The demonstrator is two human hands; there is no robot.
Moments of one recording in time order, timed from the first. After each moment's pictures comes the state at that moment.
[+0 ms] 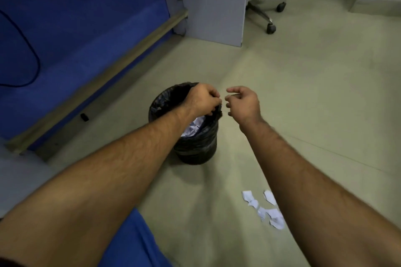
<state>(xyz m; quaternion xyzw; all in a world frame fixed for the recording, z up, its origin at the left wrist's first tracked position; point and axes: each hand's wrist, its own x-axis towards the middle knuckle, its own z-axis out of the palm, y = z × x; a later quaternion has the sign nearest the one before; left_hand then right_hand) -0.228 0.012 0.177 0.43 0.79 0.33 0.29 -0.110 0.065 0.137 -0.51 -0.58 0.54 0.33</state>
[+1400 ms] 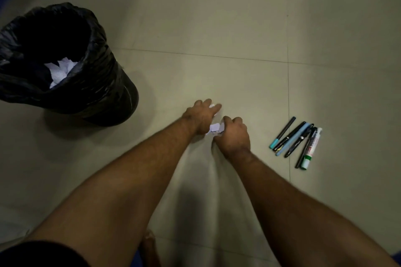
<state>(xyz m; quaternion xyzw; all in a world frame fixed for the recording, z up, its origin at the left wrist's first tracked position) -0.017 -0.004 -0.092 0.76 0.60 -0.16 0.21 0.121 -0.057 -0.101 -0.68 -0.66 0.30 0.06</state>
